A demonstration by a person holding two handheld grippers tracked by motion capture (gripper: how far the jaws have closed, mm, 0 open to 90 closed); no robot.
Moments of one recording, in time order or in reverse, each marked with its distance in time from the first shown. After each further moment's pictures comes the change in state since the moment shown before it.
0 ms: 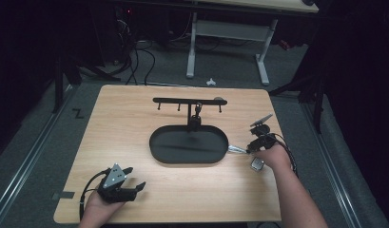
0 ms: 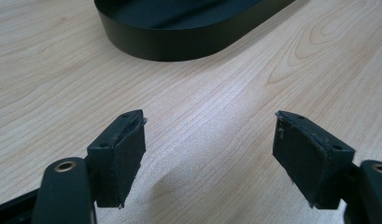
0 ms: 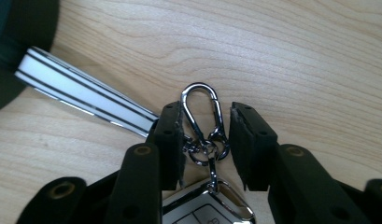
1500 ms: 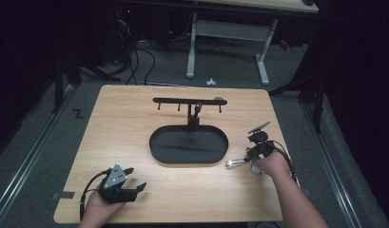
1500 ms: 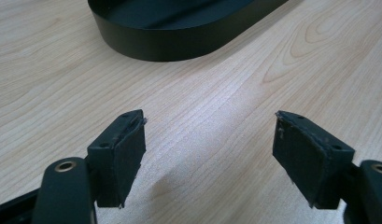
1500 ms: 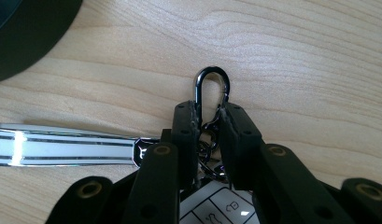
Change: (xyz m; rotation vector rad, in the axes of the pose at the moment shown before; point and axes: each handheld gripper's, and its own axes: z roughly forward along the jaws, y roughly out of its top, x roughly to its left) left arm -0.002 0.001 0.001 0.004 -0.011 0.007; right arm 0.016 -0.021 -0.001 0.005 0.023 -0.030
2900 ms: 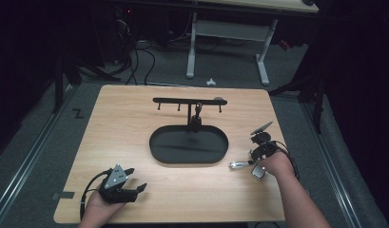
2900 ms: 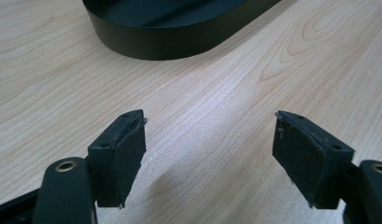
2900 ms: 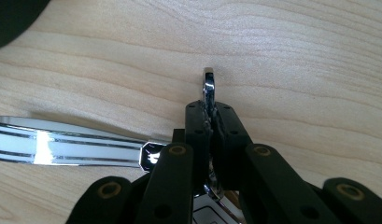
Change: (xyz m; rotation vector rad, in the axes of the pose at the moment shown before) left arm -0.001 0.000 0.001 0.007 -0.010 0.007; right arm -0.008 -0.004 0.000 0.065 0.017 -0.009
